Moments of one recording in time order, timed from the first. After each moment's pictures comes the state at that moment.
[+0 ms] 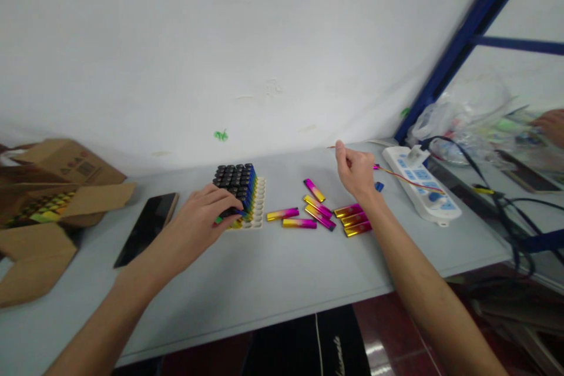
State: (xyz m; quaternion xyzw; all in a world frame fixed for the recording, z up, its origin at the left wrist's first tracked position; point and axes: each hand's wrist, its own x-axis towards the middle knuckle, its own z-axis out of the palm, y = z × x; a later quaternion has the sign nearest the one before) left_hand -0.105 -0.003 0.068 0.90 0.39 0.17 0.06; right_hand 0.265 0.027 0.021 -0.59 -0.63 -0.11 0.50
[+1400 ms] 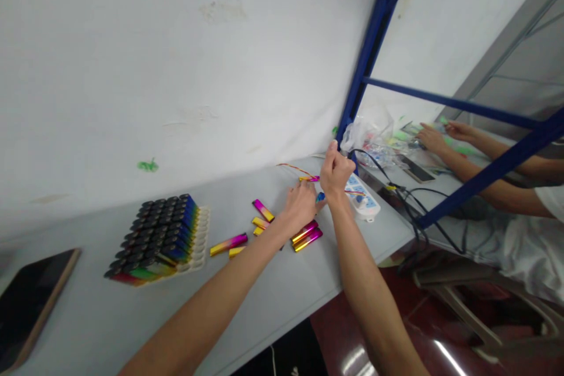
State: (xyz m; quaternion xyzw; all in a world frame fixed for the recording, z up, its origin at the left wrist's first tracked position) left_hand 0.219 0.014 0.018 0.92 0.35 0.13 0.15; right_hand 0.340 0.023 0.036 -0.63 -0.43 -0.28 0.59
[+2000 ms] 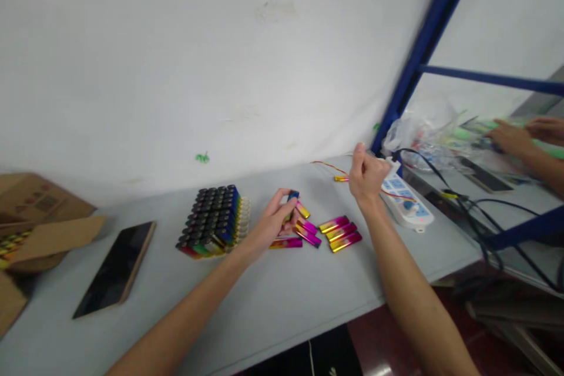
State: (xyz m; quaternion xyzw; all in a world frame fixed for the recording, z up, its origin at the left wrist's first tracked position) left_hand 0.057 0.011 0.018 0.57 0.30 0.31 0.70; right_hand 0.310 0.020 0.035 -0.60 -0.49 -0.25 0.58
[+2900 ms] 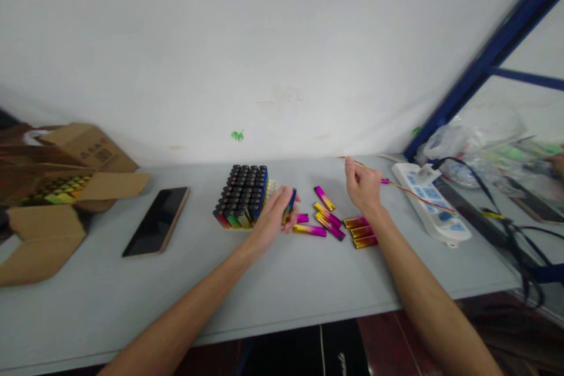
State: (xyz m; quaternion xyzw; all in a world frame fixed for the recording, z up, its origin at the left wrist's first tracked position) left_hand 0.011 -0.012 0.014 0.52 0.34 0.41 0.66; right_hand 0.258 0.028 0.008 -0.58 -0.65 -0.10 0.49
